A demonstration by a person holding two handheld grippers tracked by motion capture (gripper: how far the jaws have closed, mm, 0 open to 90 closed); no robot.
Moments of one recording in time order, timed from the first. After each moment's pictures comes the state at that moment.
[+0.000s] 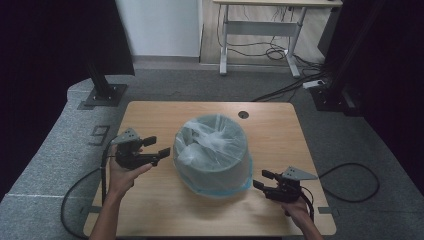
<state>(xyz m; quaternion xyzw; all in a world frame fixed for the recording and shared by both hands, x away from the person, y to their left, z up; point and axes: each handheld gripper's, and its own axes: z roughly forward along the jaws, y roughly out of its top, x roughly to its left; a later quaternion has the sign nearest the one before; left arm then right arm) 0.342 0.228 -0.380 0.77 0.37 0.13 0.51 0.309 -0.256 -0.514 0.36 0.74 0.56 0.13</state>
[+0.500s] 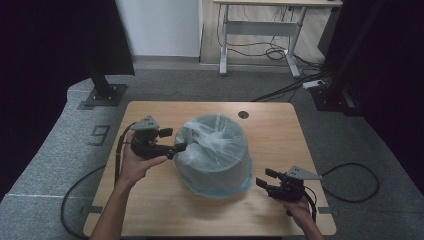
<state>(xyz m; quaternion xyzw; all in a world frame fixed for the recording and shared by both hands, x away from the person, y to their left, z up) 0.355 0.178 -0.341 0.81 0.33 0.11 0.48 0.308 -0.261 -0.512 0.38 0.72 0.56 0.13</state>
